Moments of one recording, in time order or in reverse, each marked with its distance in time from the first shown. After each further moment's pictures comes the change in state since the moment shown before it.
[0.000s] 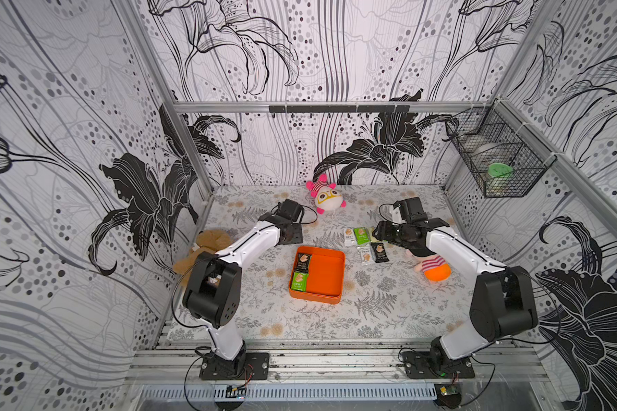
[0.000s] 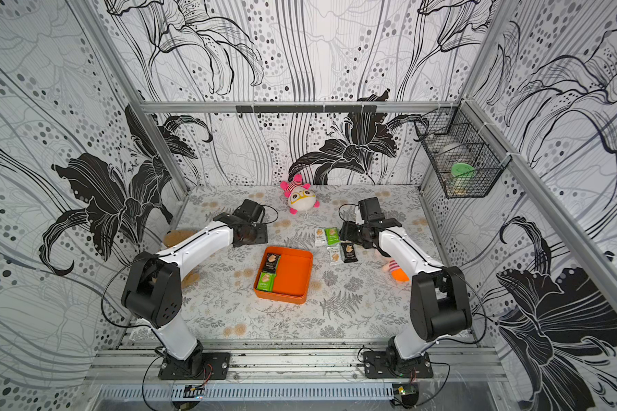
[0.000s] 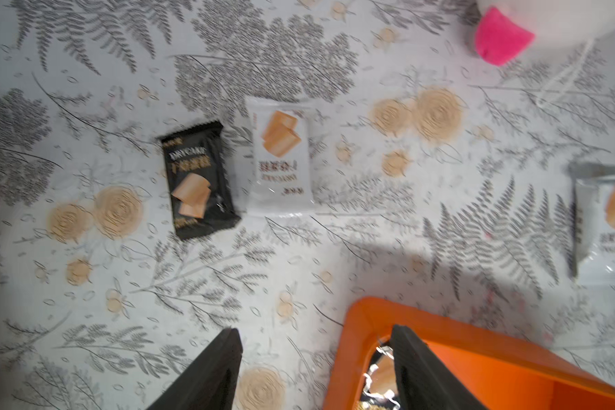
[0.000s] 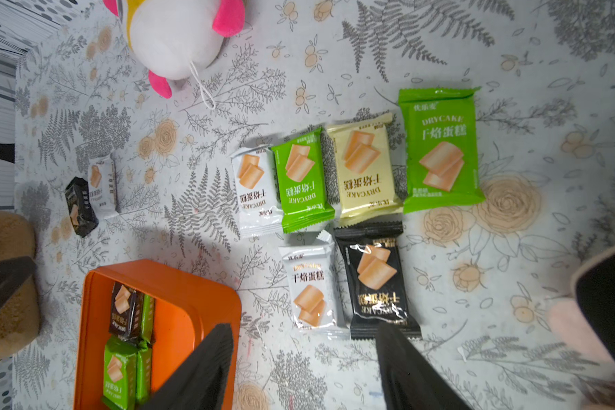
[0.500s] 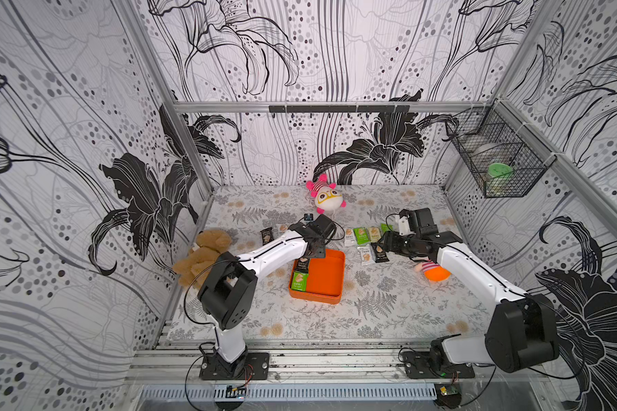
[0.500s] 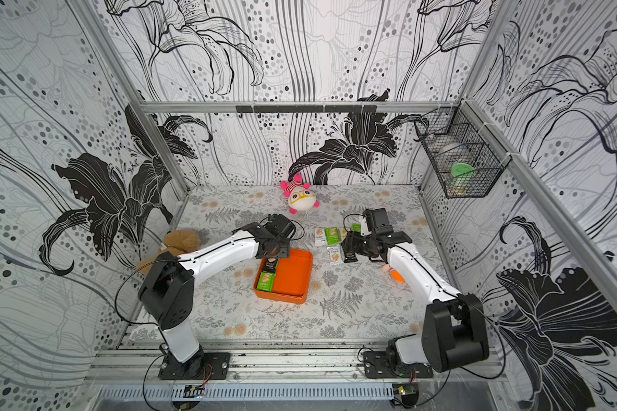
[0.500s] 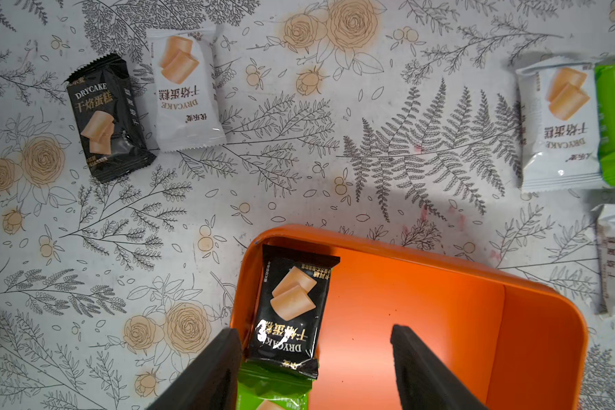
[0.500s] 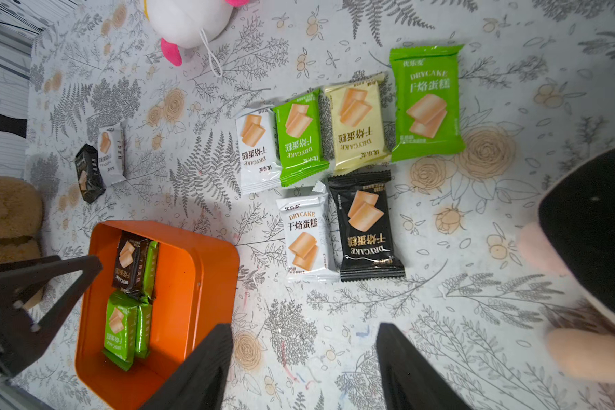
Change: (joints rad) left arm -0.232 0.101 0.085 -0.118 -0.124 -0.138; right arm 0.000 -0.189 -0.136 -0.023 -0.006 -0.028
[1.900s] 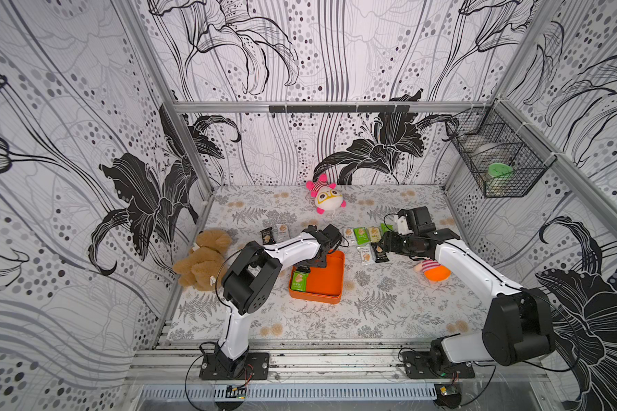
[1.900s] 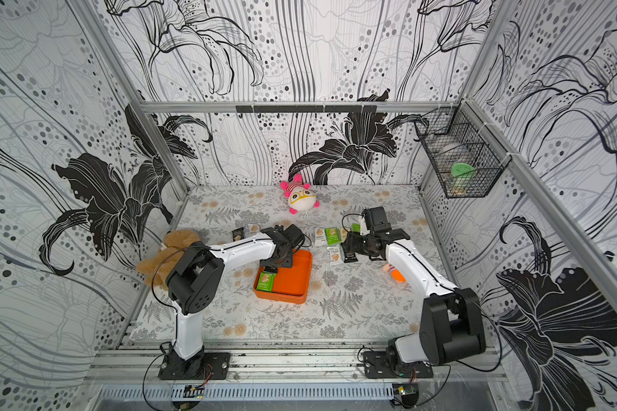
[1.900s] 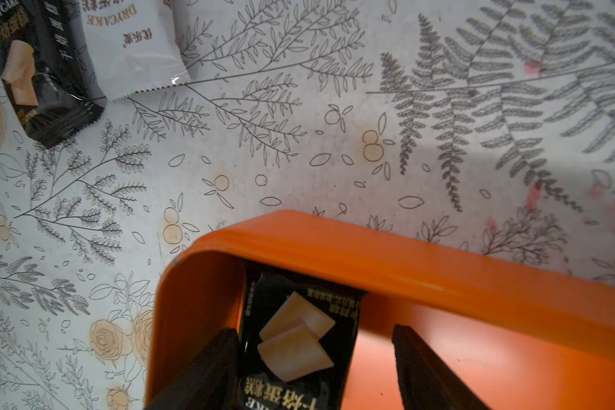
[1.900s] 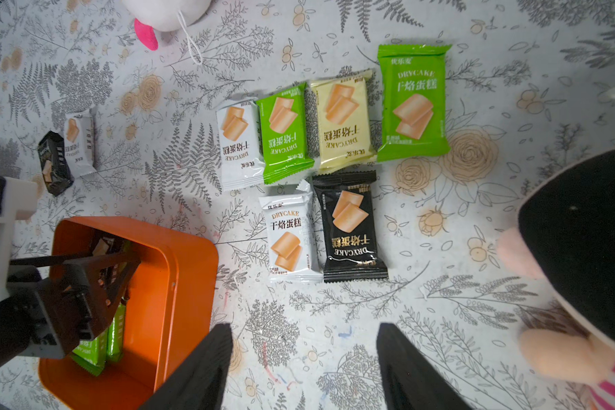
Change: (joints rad) left arm -0.022 0.169 0.011 -0.010 -0.024 -0.032; right arm 0.000 0.055 0.035 -0.034 0.039 -0.048
